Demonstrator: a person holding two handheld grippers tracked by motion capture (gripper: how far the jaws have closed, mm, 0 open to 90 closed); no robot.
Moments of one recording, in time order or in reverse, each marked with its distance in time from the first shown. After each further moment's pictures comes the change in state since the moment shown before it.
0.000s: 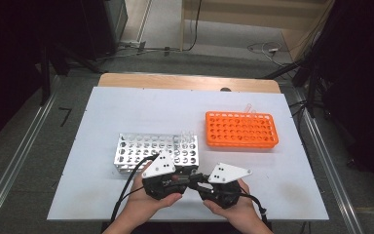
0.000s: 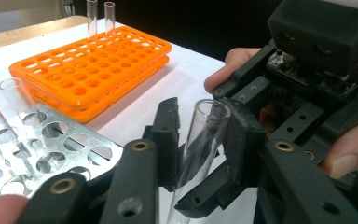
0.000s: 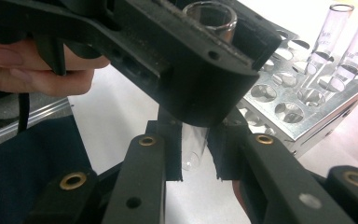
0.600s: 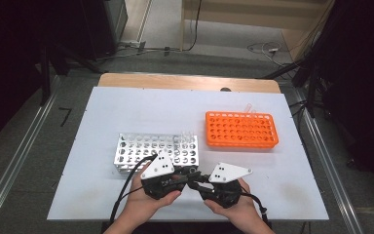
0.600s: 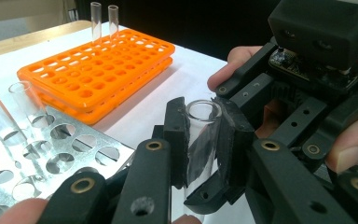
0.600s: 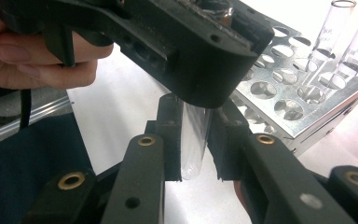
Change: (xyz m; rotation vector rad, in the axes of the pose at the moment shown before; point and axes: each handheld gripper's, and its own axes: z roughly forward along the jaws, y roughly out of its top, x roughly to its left) left arm 0.002 -0.002 -0.002 -0.014 0.016 0.019; right arm -0.002 -0.001 -0.001 0.005 0.008 -0.004
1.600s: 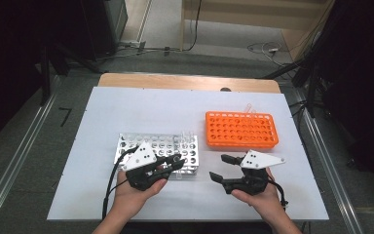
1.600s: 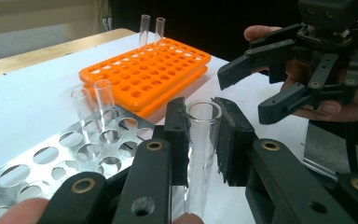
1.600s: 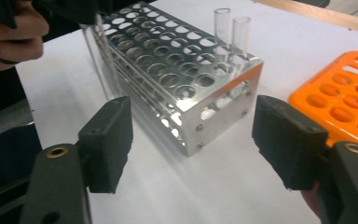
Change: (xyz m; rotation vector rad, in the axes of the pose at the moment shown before) left arm 0.026 0.000 -0.029 -0.035 0.107 -0.027; right arm -0.056 -0.015 -0.043 -0.057 -0.074 0.070
